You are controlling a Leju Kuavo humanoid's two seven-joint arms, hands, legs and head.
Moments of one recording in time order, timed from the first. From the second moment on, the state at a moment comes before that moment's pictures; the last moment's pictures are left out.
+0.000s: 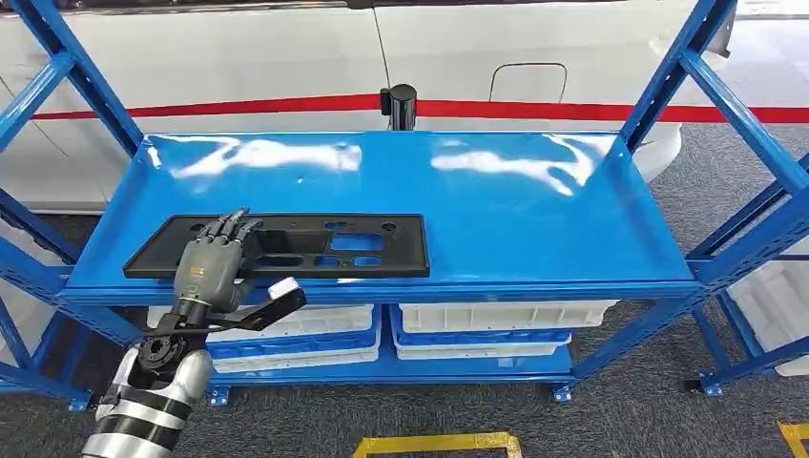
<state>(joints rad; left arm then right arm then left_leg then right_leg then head) -0.20 0.05 -0.16 -1.41 -1.37 0.30 0.01 -0.02 0.08 -0.79 -0.24 -0.08 -0.06 -0.33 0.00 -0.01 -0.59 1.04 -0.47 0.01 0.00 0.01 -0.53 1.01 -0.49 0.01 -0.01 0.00</state>
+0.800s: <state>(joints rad) -0.24 0.05 -0.13 -1.34 -1.35 0.30 0.00 -0.02 0.08 -0.80 -0.24 -0.05 -0.05 -0.33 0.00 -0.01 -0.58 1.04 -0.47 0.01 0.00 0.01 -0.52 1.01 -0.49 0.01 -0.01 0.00</state>
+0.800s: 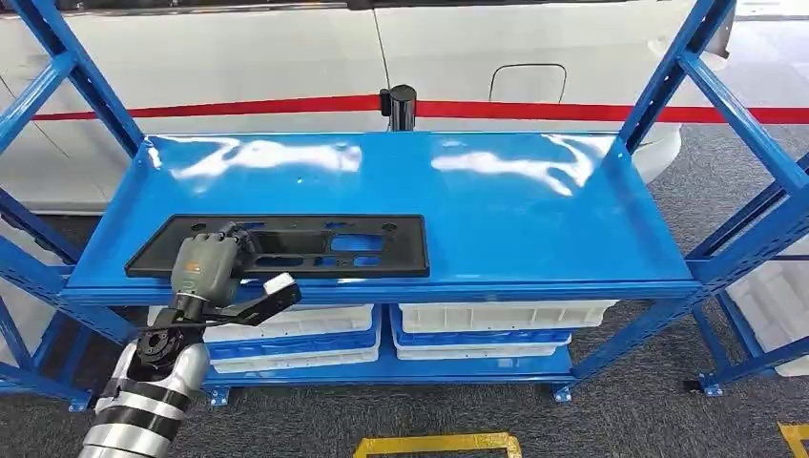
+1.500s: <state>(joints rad) -0.21 0.04 -0.12 -1.34 -1.32 0.51 -0.09 -0.03 0.08 -0.84 -0.24 -0.01 -0.05 -0.33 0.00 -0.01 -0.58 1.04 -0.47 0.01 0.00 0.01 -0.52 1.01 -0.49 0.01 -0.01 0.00</state>
